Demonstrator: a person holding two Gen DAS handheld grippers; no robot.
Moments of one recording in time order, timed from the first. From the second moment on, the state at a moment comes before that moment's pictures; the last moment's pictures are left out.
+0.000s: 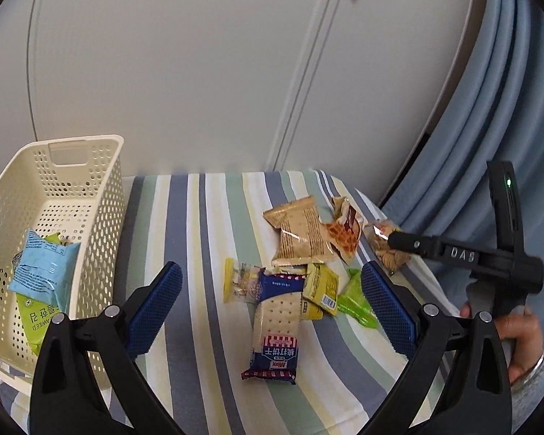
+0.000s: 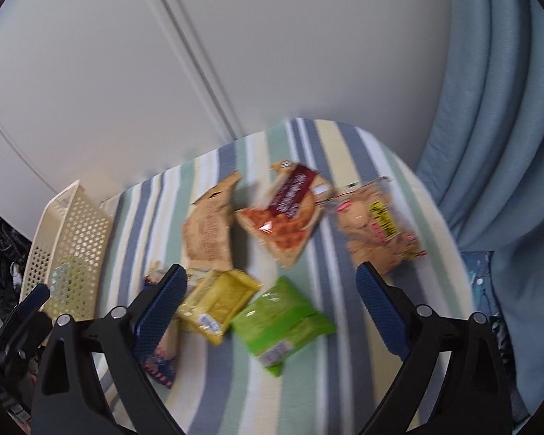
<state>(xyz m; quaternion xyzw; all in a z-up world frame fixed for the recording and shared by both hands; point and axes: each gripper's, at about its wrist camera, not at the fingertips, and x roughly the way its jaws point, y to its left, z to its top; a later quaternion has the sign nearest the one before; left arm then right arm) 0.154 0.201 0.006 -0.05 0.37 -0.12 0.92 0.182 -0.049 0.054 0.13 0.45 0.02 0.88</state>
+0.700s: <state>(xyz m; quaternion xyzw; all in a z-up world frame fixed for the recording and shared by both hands) 0.183 0.183 -0.073 -0.03 0.48 -0.16 0.86 0.246 -0.106 -0.002 0.05 0.51 -0.03 0.86</state>
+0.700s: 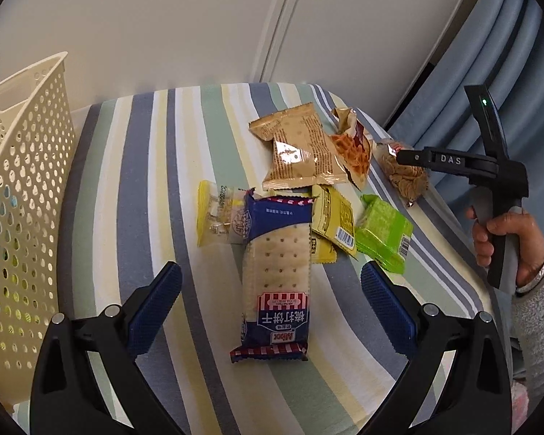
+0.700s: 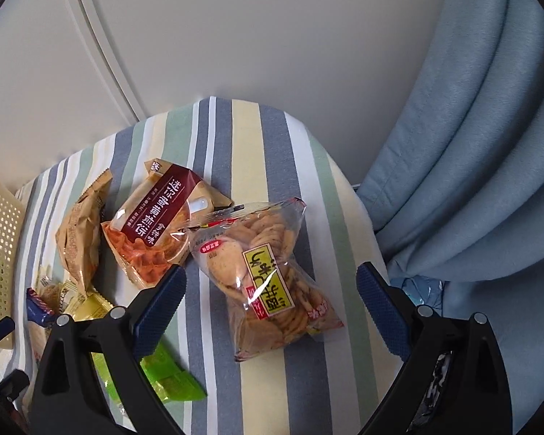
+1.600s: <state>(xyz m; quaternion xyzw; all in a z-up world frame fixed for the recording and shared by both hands) 0.195 0.156 -0.105 0.06 0.53 -0.18 0.83 0.274 -0.100 -0.032 0.05 0.52 -0.02 0.85</state>
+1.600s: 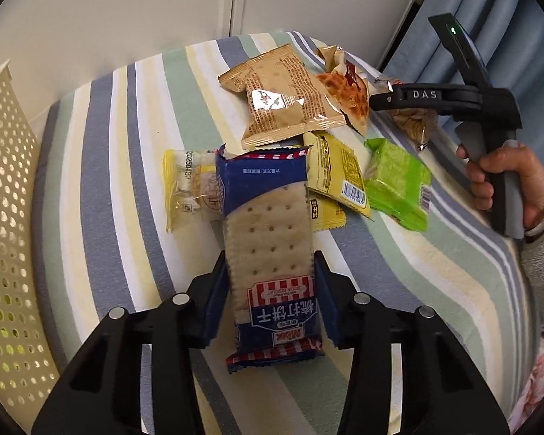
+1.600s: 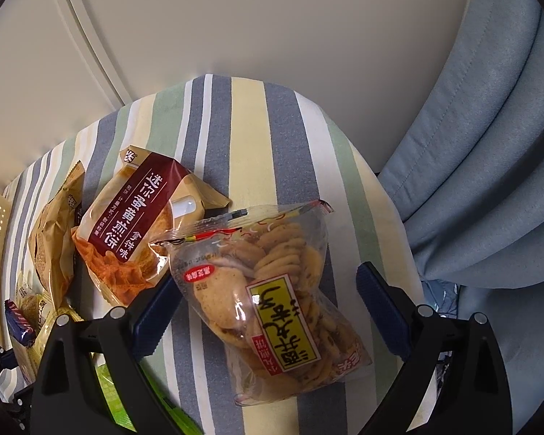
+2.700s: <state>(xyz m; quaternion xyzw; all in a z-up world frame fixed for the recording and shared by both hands) 0.167 0.240 -0.011 -0.08 0.38 -0.18 0.90 0.225 -0.079 0.013 0.13 0.50 0.03 0.86</state>
